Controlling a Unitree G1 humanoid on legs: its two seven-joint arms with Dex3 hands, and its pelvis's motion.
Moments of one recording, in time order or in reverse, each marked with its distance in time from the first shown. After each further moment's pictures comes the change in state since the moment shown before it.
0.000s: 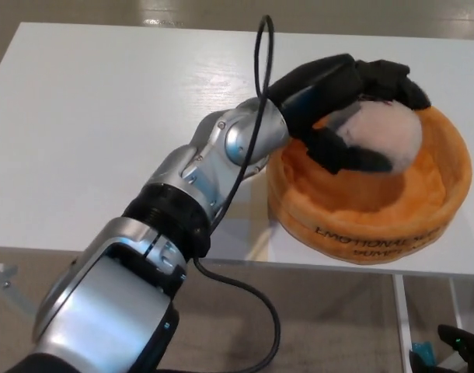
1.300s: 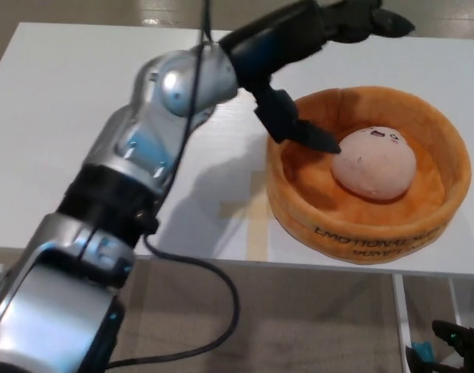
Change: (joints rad) left_arm 0.117 0.182 0.161 -0.481 -0.166 0.138 -0.322; right_arm -0.013 0.001 0.008 0.000 -0.001 0.001 0.007
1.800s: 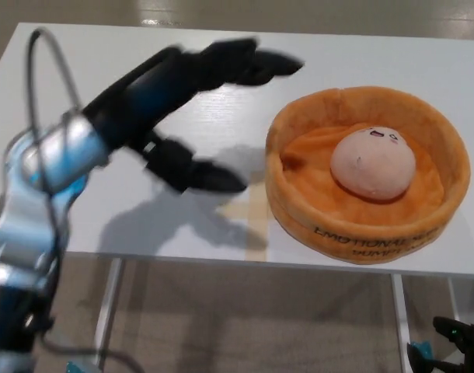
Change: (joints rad) left_arm 0.437 0.183 0.164 -0.462 -0.193 0.062 -0.101; right_arm -0.006 -0.004 0.002 -0.003 0.000 0.000 0.000
